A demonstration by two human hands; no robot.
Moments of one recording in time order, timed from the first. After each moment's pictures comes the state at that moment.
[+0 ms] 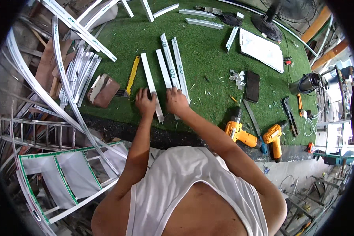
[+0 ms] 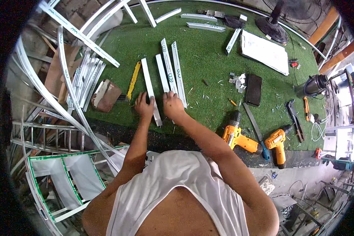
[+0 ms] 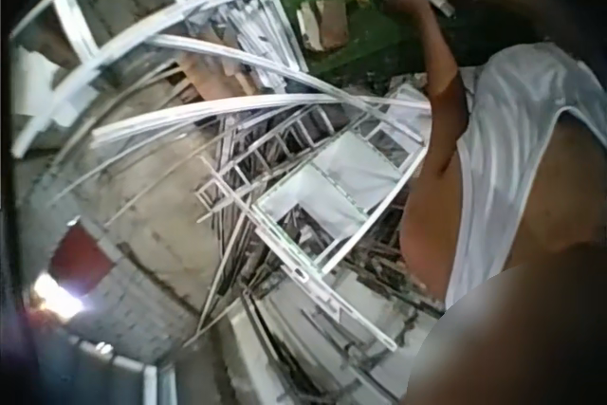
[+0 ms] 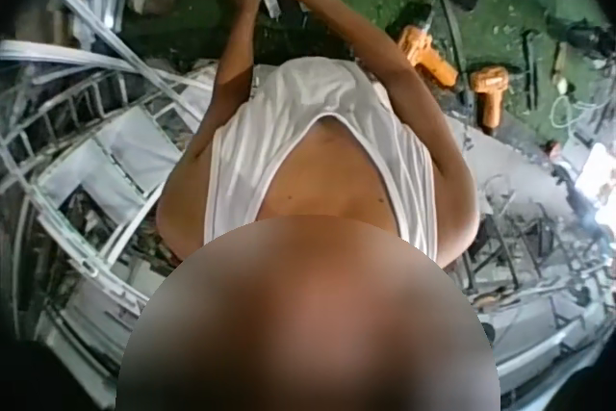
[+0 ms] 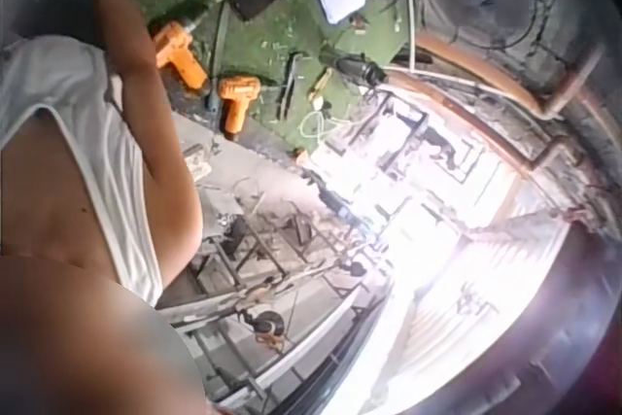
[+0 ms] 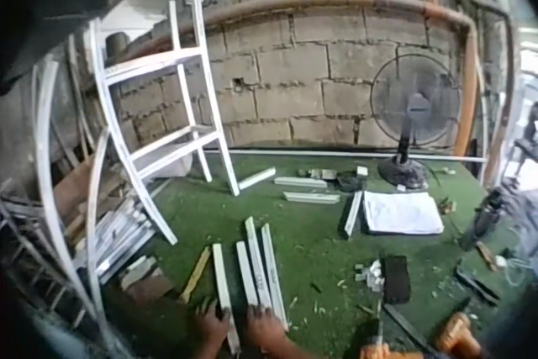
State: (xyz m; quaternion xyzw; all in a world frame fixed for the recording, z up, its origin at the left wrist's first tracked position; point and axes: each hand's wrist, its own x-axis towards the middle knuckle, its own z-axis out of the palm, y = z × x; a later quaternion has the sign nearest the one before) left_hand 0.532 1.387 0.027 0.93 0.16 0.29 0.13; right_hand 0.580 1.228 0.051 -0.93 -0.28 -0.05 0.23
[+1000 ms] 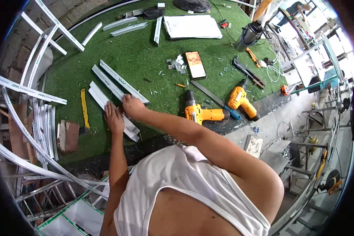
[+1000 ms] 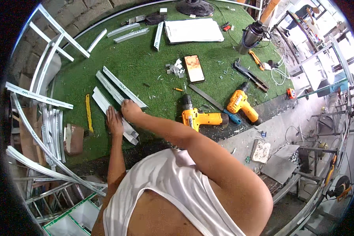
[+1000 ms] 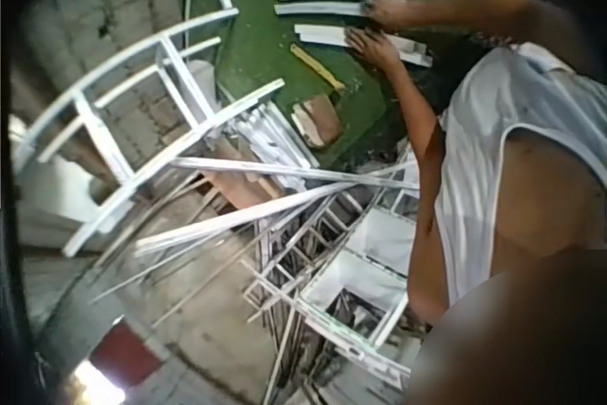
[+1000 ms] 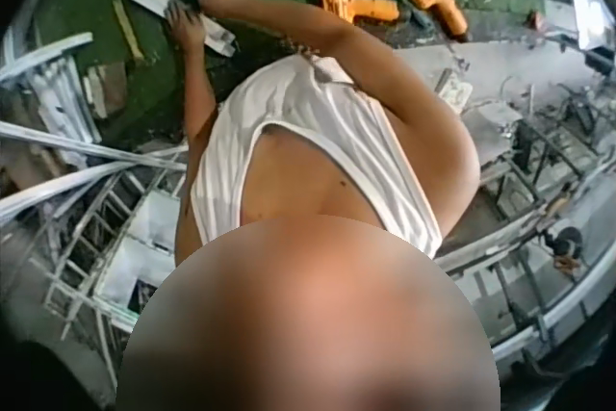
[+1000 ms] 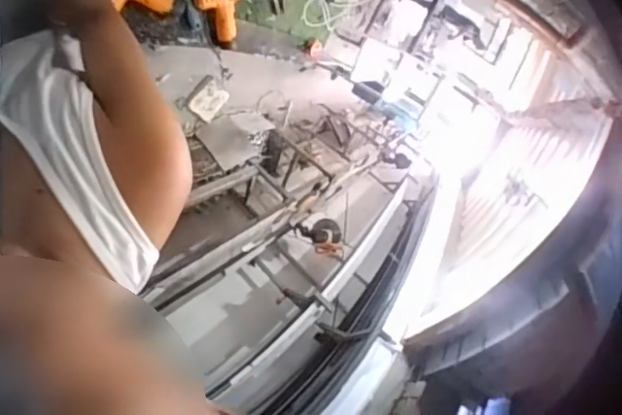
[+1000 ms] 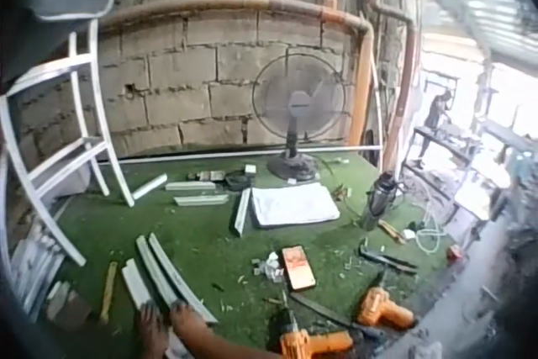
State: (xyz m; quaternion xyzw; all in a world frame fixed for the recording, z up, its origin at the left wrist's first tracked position) left_hand 0.562 1.363 -0.005 0.96 -0.01 0.18 0.20; right_hand 0.606 1.208 0.037 -0.93 -0.28 -0.09 0.22
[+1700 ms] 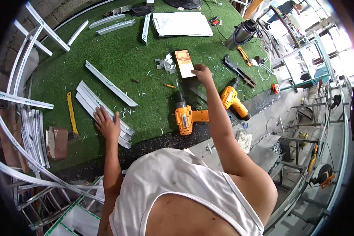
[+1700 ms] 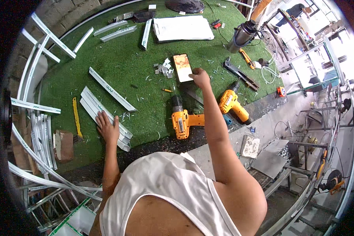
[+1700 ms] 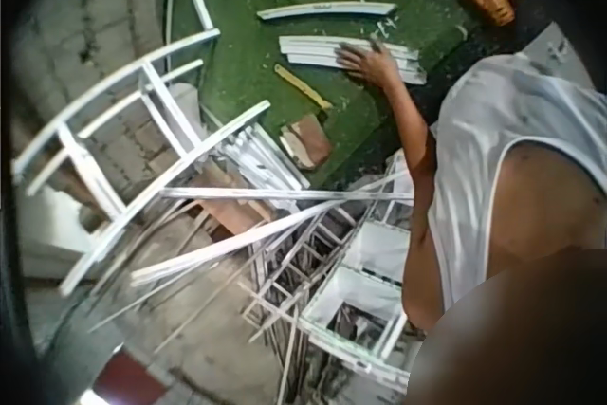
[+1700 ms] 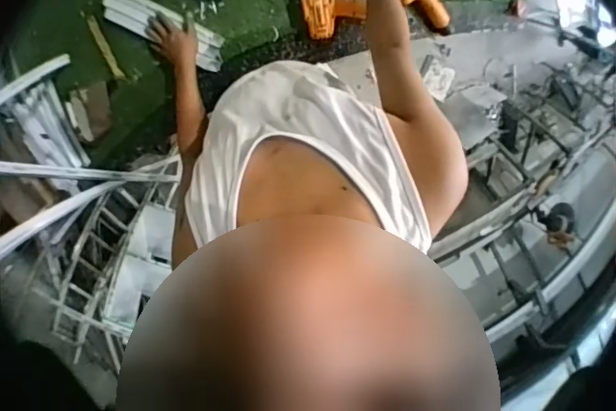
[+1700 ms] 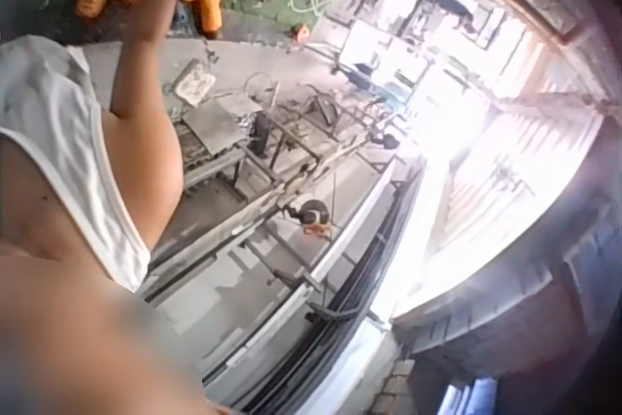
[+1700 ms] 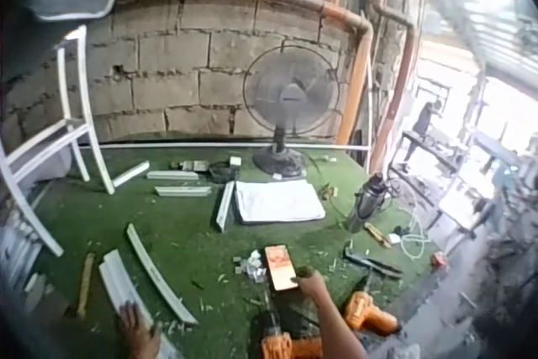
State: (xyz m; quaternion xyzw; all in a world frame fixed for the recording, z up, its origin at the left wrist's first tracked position) left_hand 0.549 1.313 0.031 0.99 0.08 0.08 0.04; right_hand 0.675 0.843 -0.016 -0.86 0.17 -0.04 0.49
